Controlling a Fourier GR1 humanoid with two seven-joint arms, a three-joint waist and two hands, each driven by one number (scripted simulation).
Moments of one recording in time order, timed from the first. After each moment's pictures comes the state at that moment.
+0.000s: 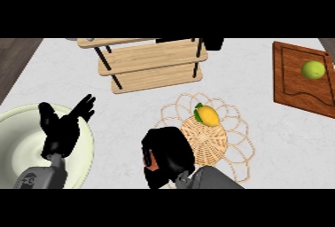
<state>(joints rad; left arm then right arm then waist) -0.11 0.22 -0.01 -1.40 0.17 0.04 0.30 -0.46 -0.02 0.80 -1.50 0.60 0.03 0.71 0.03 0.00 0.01</state>
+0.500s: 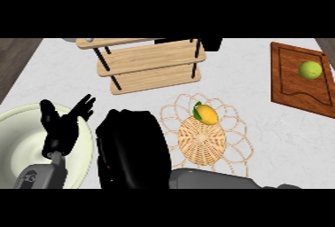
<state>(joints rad) -0.13 0.22 0.01 -1.36 0.17 0.04 0.31 -0.87 -0.01 0.86 -1.67 0.63 -0.15 1.06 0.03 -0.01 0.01</state>
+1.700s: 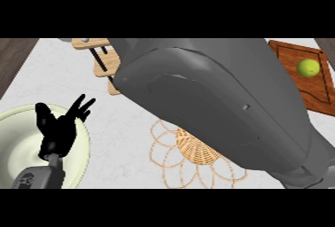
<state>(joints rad) -0.11 0.22 0.03 -1.38 0.16 0.02 0.29 -1.51 -0.06 0.25 -1.24 0.55 -0.03 1.04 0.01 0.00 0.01</state>
